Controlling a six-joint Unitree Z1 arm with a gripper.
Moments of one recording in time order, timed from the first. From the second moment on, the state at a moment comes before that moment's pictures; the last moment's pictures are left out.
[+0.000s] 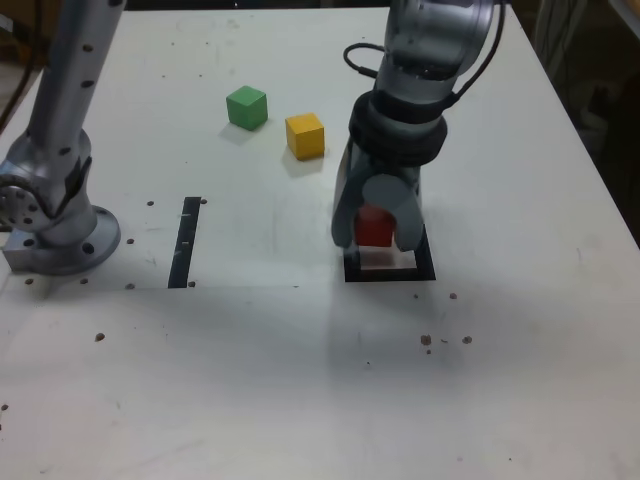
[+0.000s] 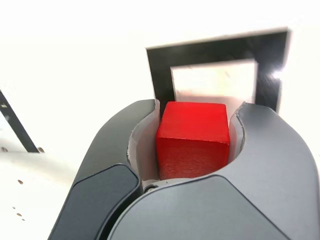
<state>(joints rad) -0.10 2.10 -1.54 1.21 0.05 -0.03</state>
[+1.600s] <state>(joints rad) 0.22 1.82 -1.41 1.31 0.14 0.14</state>
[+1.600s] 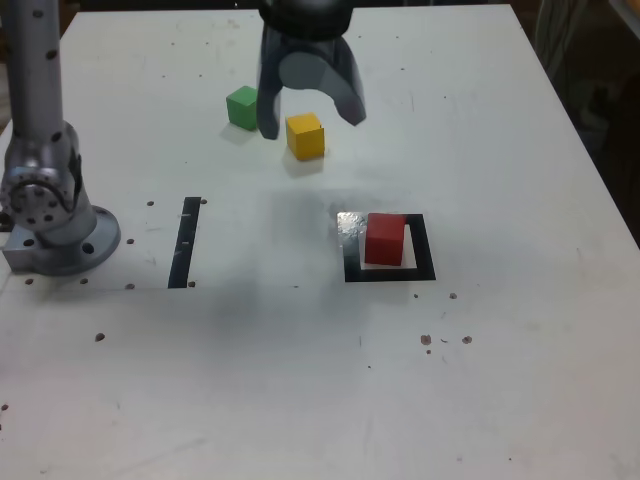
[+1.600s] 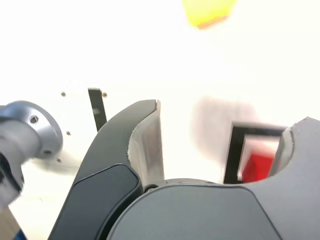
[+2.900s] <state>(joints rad) 0.47 2.06 -1.37 1.10 0.14 0.18</state>
